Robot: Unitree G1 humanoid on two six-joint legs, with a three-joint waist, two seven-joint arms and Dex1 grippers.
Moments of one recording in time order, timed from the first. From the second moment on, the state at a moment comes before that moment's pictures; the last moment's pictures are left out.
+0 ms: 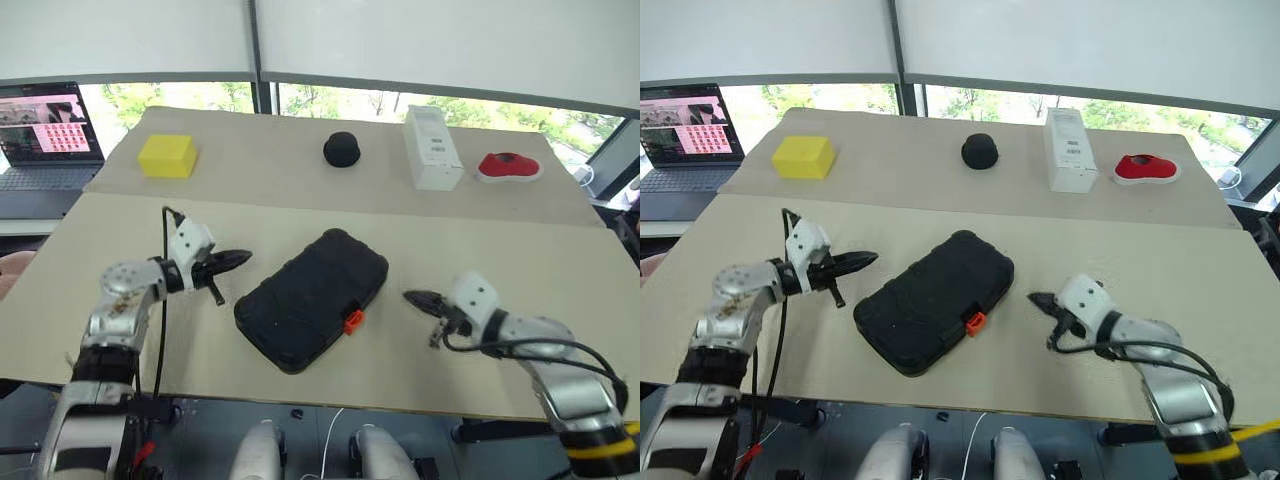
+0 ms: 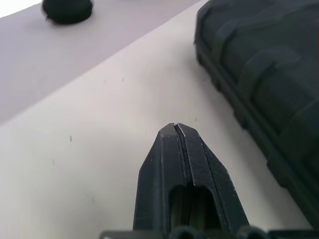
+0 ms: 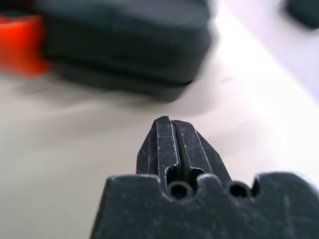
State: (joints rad) left arm -0.54 0.65 0.04 0.38 -0.28 0.10 -1.16; right arm 0.03 -0.70 0.02 -0.35 0.20 0.23 0.79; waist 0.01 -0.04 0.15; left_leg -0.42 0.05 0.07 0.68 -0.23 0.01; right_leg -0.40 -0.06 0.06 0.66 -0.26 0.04
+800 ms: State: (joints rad) left arm -0.62 0.52 -0.18 0.21 -0.27 0.27 -1.23; right arm -0.03 -0.58 0.20 -0.46 0.18 0.32 0.75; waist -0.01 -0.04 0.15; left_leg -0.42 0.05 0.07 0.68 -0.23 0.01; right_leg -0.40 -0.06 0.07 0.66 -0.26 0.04
